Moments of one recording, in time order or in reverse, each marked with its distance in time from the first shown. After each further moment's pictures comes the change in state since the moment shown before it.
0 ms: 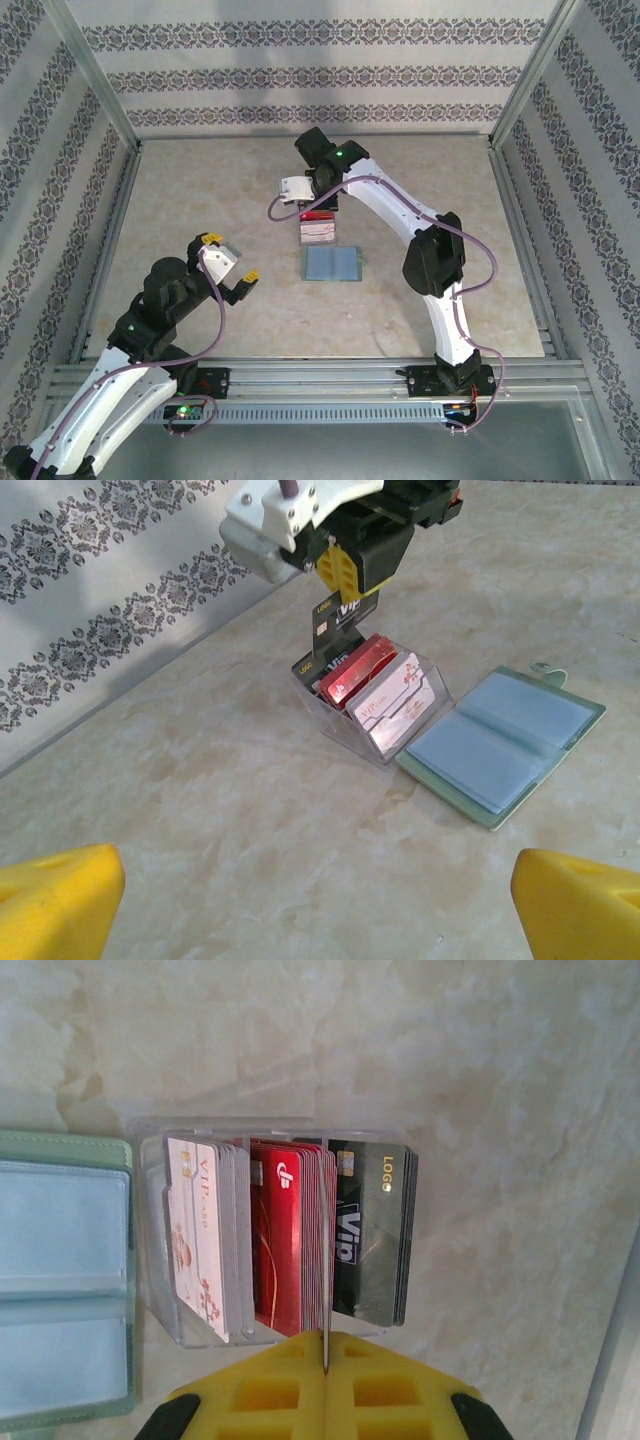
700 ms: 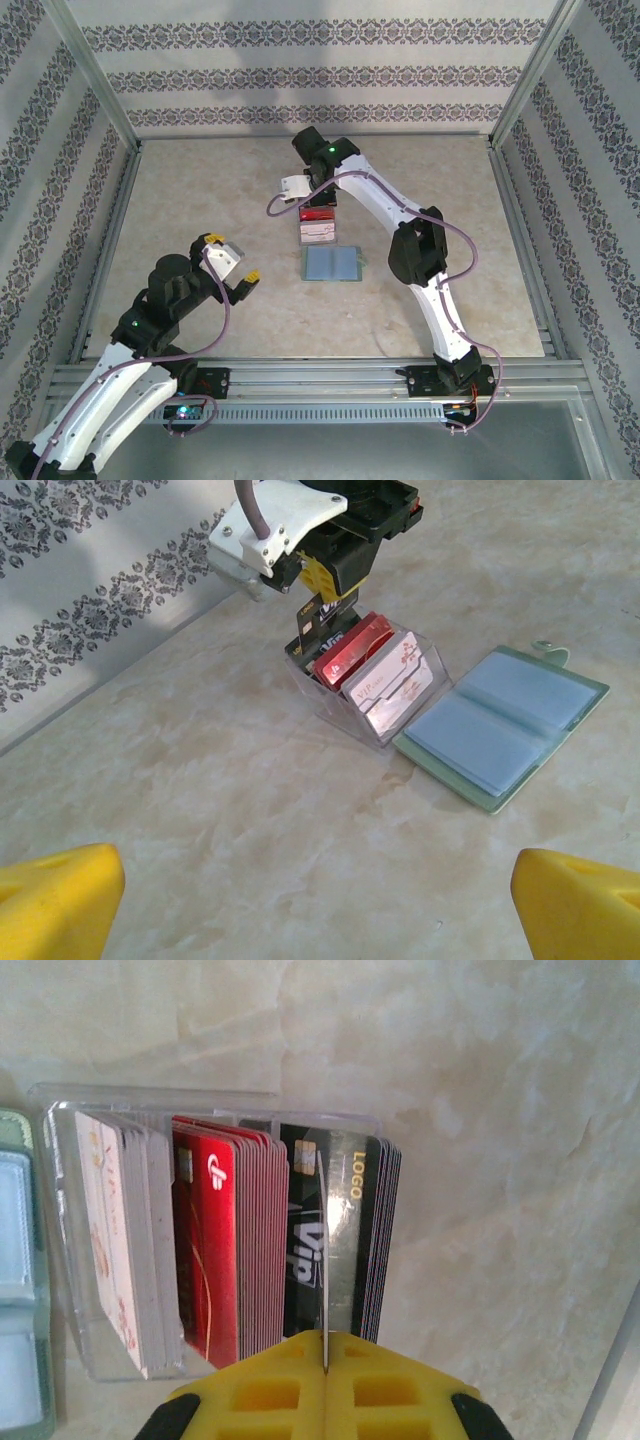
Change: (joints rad) left arm 0.016 0.041 -0.005 0.000 0.012 0.011; right arm -0.022 0.166 0.172 -0.046 0.033 -0.060
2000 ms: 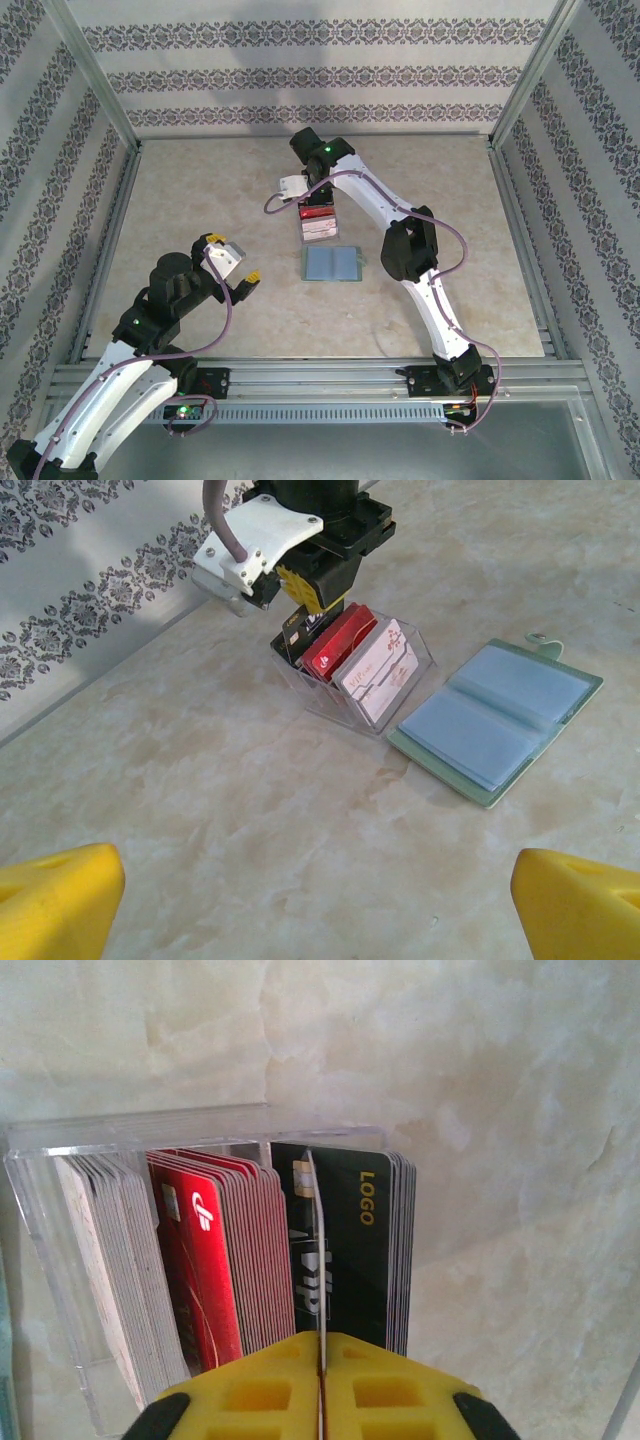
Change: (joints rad) left arm 0.013 0.013 0.000 0.000 0.026 0.007; right arm -0.013 0.099 0.113 -0.033 -0.008 0.003
